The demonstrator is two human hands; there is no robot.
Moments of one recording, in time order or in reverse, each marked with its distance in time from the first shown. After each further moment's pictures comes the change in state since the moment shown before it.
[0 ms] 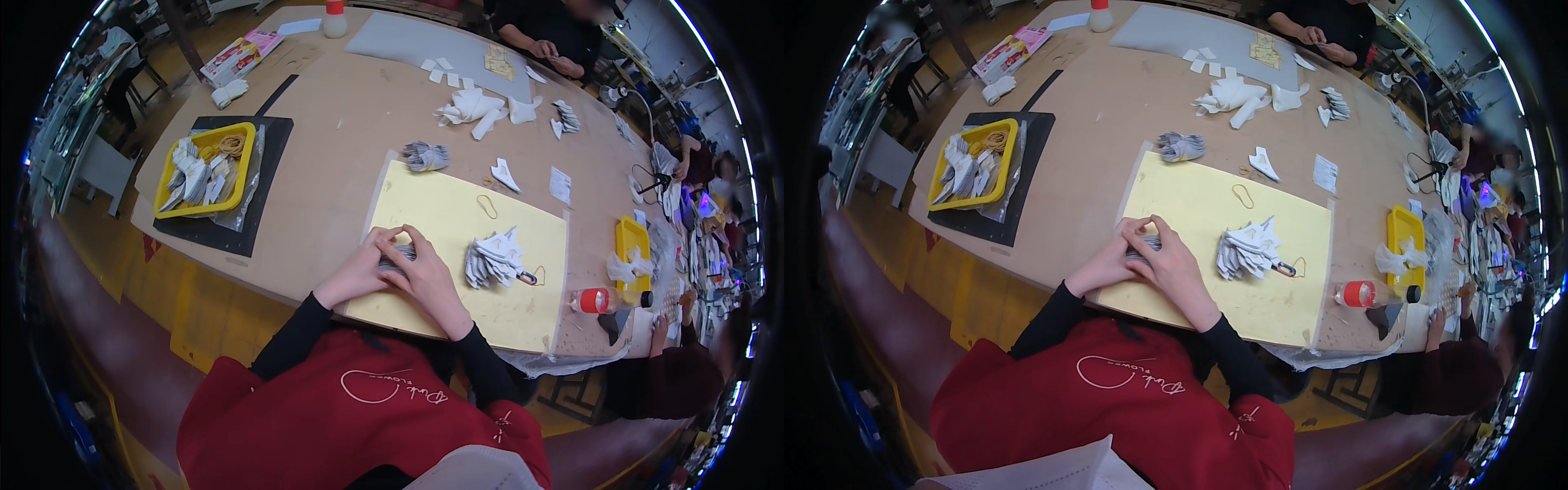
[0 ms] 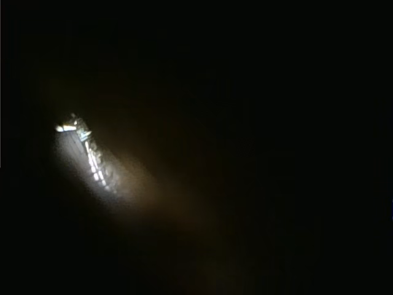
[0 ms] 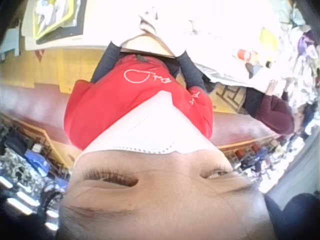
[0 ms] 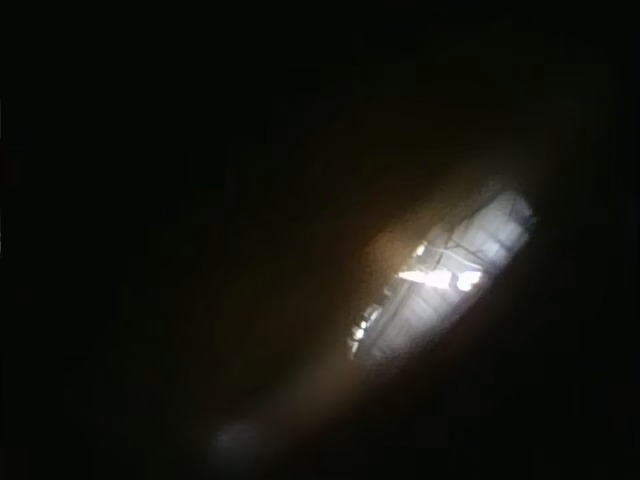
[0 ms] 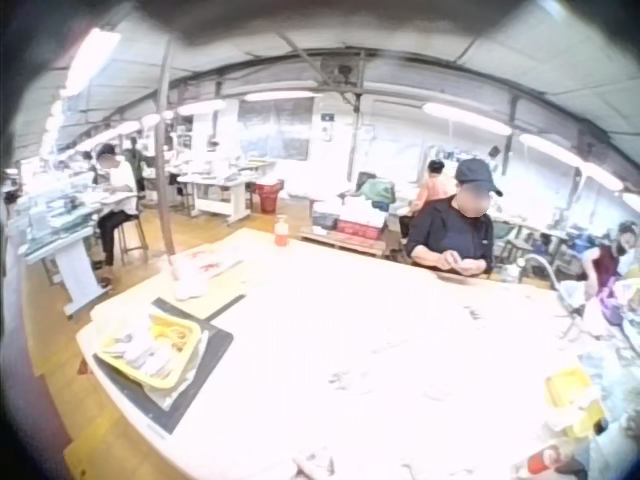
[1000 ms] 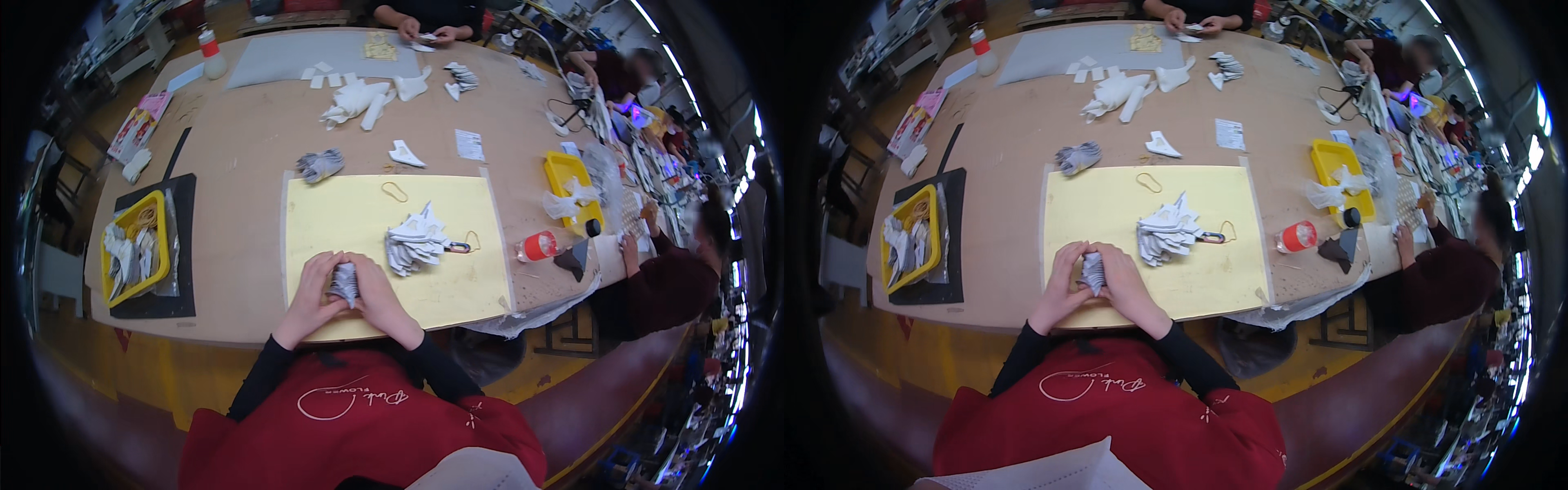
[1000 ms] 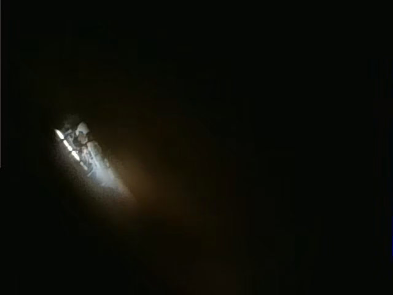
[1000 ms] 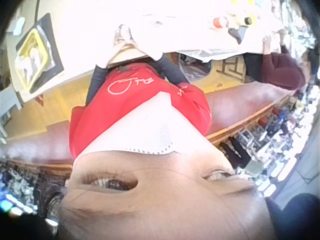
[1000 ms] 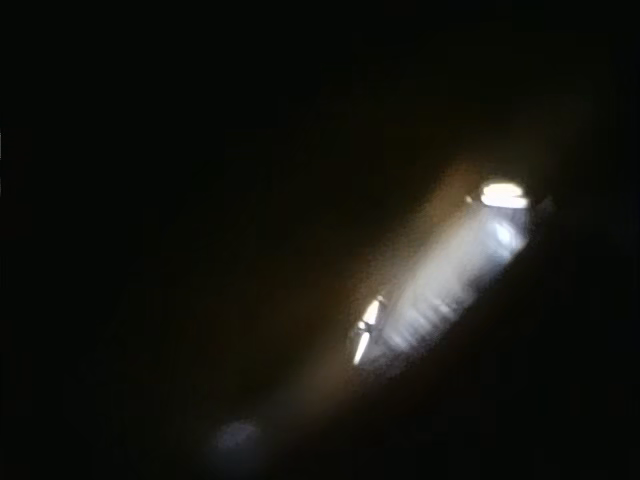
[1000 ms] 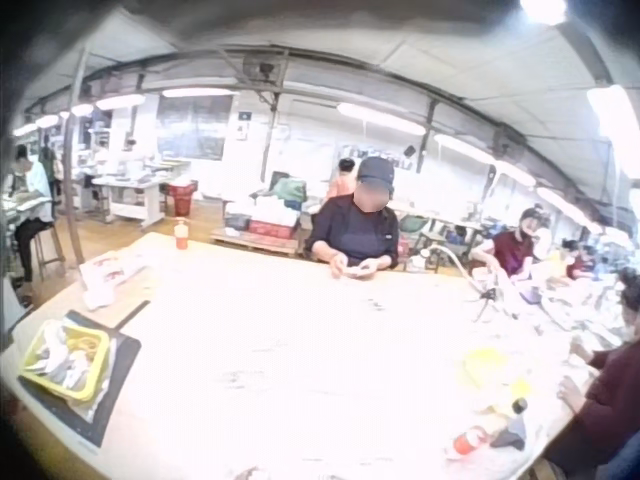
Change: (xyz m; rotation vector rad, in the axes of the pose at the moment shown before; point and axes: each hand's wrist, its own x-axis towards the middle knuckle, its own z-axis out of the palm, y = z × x) left_hand -0.005 0.021 0.023 0.078 -0.002 0.314; right_hand -0.048 0.017 0.012 0.189 0.198 0.252
